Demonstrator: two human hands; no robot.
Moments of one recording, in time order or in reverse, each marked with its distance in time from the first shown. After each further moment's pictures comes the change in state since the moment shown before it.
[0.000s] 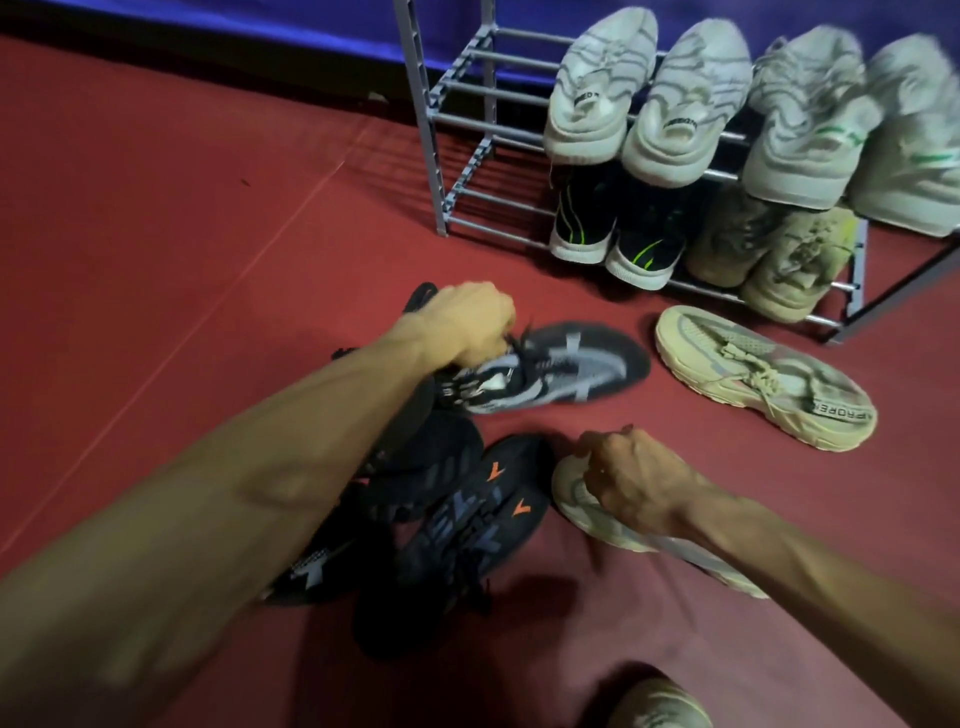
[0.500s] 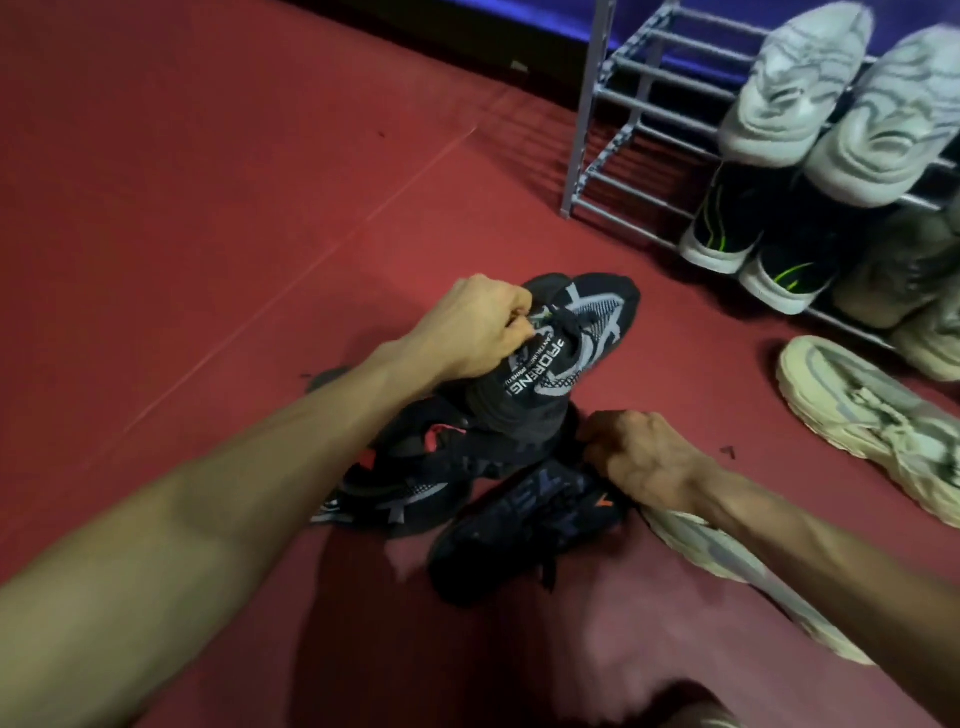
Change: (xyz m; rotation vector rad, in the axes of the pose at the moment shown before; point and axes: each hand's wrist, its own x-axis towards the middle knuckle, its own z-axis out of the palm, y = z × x) left_hand -0.113 -0.066 -0.001 -0.193 0.222 -0.100; right_hand 0.035 -0.077 0.000 0.113 -0.085 -0.117
